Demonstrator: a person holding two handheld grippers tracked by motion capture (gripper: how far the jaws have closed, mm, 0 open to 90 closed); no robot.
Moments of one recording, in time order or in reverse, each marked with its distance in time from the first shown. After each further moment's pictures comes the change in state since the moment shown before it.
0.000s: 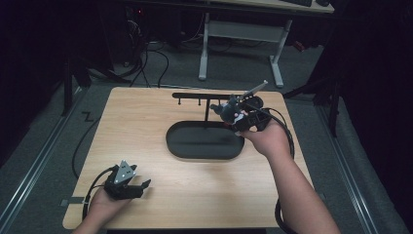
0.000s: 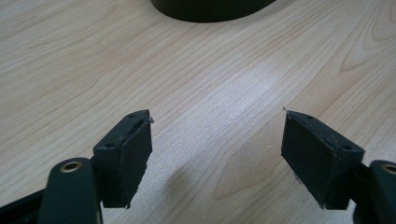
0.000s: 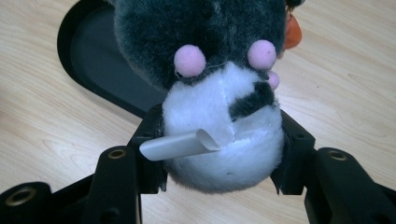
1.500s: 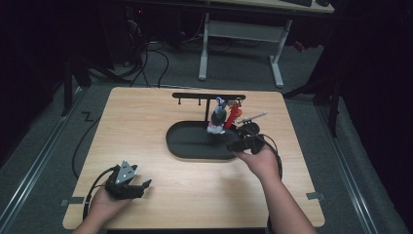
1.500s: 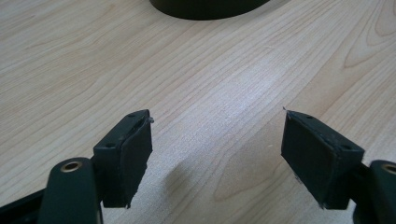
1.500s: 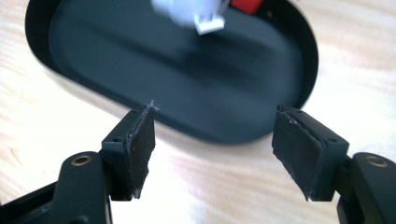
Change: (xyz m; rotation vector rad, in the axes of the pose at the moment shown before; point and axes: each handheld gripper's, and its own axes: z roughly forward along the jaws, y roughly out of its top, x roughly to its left) left arm -0.002 0.000 0.003 0.008 0.003 0.014; right arm -0.008 -0.062 0.086 -0.065 0.111 0.099
